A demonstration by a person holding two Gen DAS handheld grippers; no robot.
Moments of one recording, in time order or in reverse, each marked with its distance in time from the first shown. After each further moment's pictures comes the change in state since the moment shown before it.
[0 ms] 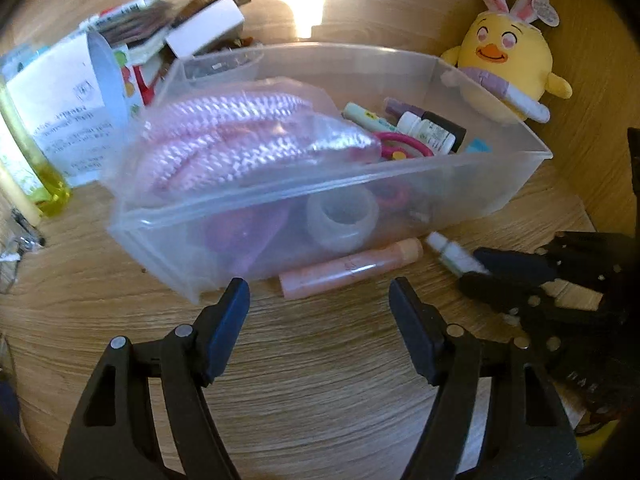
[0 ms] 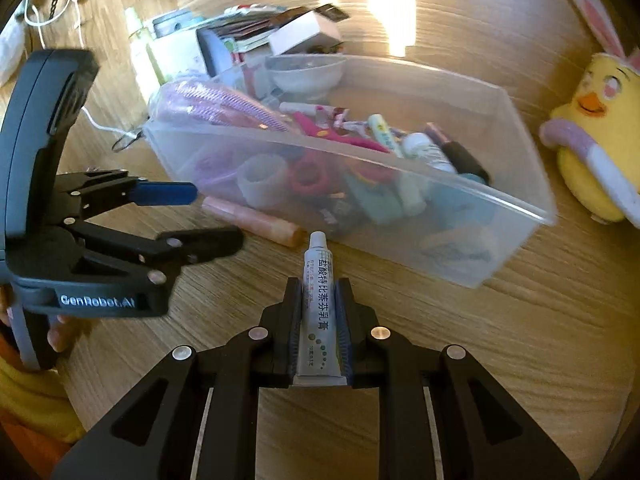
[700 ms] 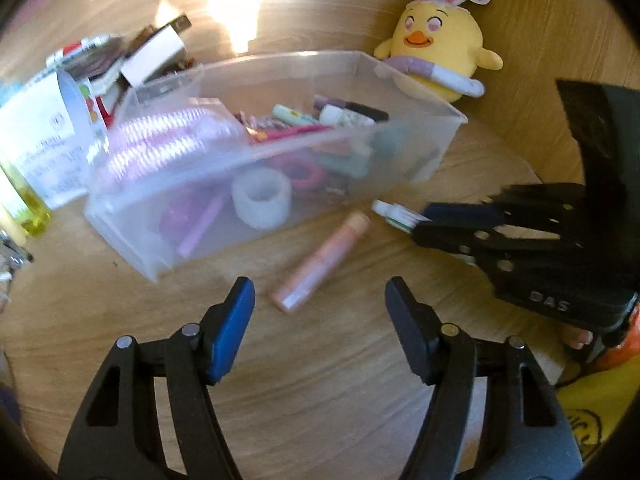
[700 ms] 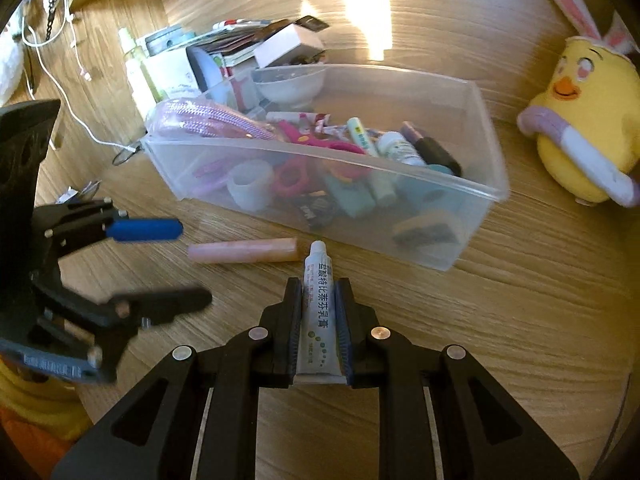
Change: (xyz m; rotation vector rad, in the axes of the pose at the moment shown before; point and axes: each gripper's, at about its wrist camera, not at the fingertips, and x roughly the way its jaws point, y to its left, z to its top) left arm -0.029 -0.035 -0.015 0.133 -0.027 -0.086; right arm -0.023 -0.016 -0.013 0.064 -0.036 -0.003
